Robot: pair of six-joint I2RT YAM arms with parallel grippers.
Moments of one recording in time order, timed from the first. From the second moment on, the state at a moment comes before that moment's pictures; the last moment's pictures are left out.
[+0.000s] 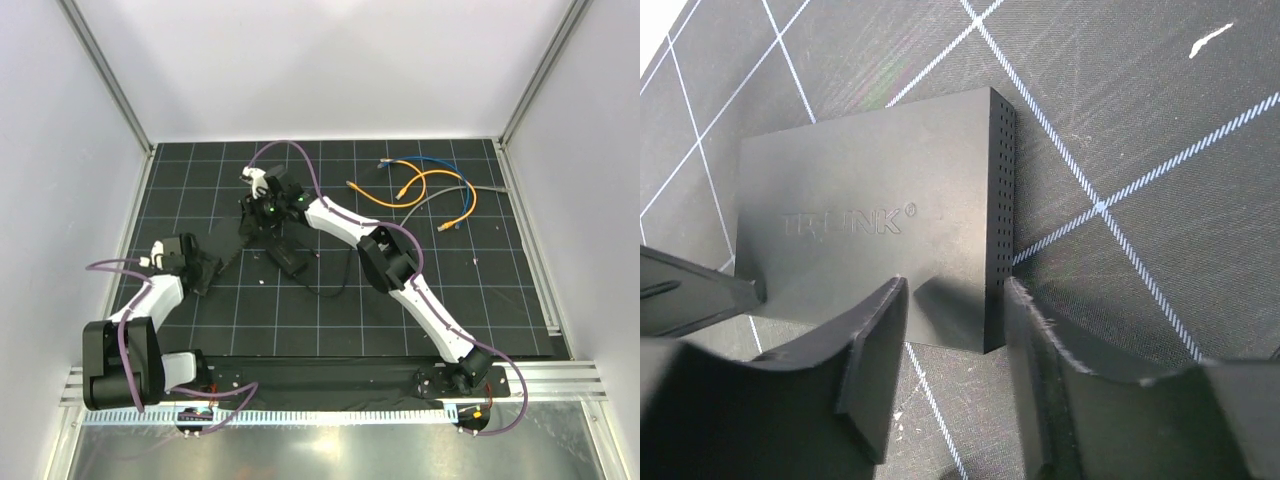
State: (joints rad) left arm 0.09 1.23 0.51 -0.22 -0.04 -1.08; right arm 0.78 2.67 2.33 -0.25 -0.50 0.24
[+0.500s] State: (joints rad) left arm 0.12 1.41 0.65 -0.20 -0.08 -1.05; right arm 0.76 2.68 2.34 -0.25 -0.51 0.27
